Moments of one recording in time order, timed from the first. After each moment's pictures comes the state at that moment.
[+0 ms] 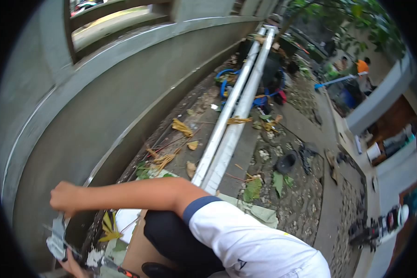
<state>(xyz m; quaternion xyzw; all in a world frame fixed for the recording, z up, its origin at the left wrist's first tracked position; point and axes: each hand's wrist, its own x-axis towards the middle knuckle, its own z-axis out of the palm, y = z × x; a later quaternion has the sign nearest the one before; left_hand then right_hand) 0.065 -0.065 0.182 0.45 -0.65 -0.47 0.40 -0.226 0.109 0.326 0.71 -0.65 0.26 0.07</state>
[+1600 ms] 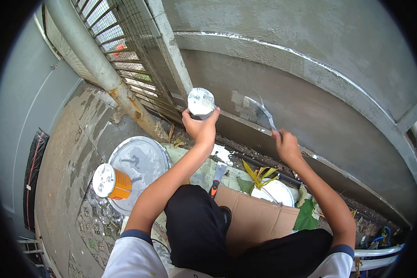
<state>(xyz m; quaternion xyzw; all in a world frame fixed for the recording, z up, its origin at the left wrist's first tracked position) 0.069 -0.002 0.311 0.61 -0.41 -0.26 0.62 -0.163 0.080 0.298 0.59 -0.72 0.30 -0.19</state>
